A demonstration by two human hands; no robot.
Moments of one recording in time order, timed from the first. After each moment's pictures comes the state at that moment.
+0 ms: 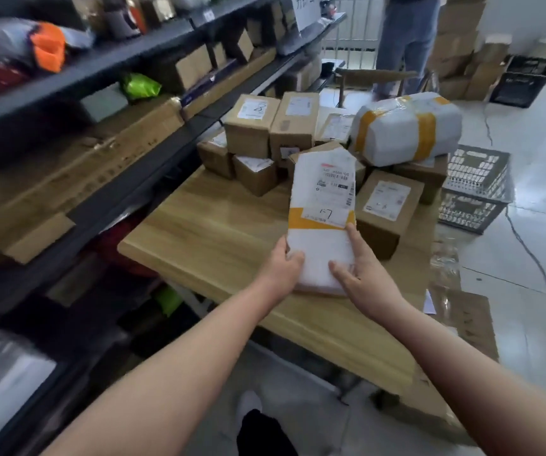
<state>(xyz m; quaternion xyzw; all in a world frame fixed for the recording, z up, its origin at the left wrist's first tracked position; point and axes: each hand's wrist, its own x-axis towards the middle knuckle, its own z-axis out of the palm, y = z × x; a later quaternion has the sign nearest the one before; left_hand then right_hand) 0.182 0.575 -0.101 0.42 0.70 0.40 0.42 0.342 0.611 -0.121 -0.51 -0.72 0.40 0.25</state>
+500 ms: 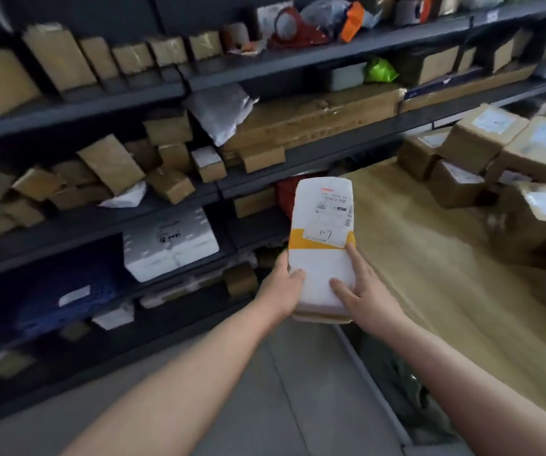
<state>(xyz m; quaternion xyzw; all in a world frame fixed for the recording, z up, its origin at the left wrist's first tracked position) 0.067 0.318 -0.104 0.16 0.83 0.46 0.27 0.173 0.443 -0.107 -0.26 -0.87 0.42 0.06</state>
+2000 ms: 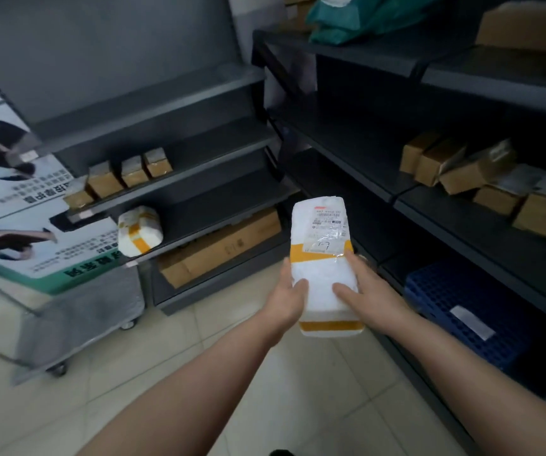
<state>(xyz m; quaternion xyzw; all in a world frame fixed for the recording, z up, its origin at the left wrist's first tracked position) -0.067 -0.319 -0.109 -0.45 0.69 0.56 -0.10 -0.210 -0.226 -0.124 0.43 -0.79 0.33 -0.28</state>
